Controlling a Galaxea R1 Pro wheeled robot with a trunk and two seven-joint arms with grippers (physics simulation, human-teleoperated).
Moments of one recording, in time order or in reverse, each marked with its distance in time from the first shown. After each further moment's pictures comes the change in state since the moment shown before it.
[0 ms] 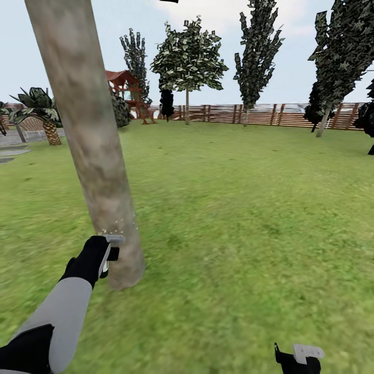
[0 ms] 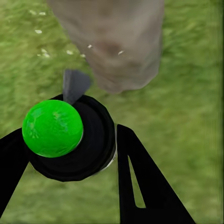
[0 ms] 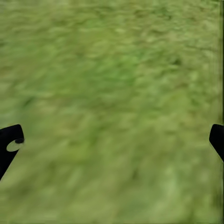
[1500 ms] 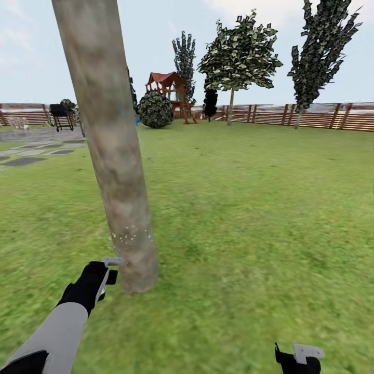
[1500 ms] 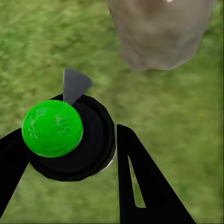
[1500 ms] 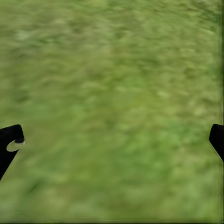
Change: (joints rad) left arm 0.132 0.010 0.007 0.054 0.002 -0.129 0.013; right arm 0.000 0.000 -0.001 -0.001 0.000 0.001 0.000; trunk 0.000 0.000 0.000
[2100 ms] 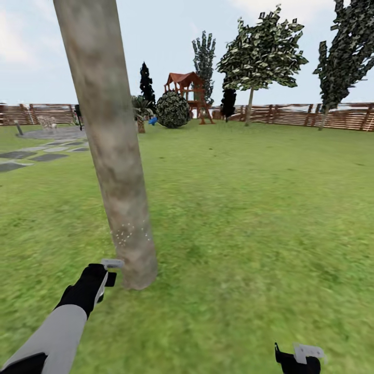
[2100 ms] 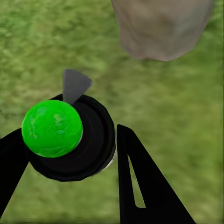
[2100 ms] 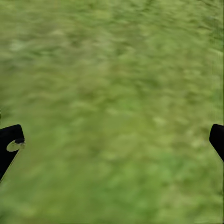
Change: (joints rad) left arm 0.011 0.005 0.000 0.004 -0.003 -0.008 0.004; right arm 0.000 0.000 0.002 -0.001 0.000 -0.001 0.000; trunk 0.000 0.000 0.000
